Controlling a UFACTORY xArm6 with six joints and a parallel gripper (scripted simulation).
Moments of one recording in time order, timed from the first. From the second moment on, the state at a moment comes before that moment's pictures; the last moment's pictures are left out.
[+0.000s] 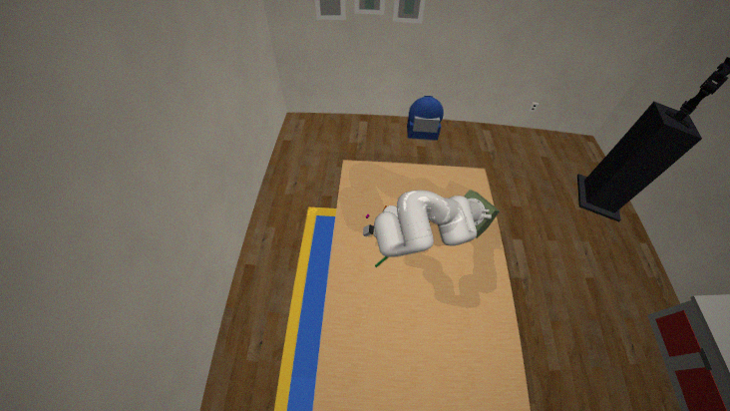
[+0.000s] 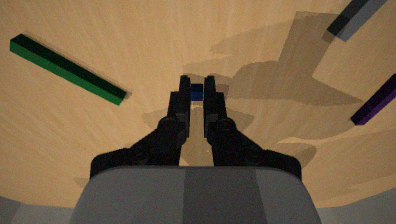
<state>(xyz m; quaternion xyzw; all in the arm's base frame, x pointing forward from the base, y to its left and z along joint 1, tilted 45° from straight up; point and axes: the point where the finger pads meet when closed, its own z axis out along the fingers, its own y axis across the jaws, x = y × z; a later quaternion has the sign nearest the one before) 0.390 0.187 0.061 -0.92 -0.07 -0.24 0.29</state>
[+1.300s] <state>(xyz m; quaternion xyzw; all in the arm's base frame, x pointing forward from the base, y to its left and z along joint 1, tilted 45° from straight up) 0.368 0.154 0.100 -0.92 -0.07 -0.25 0.29</state>
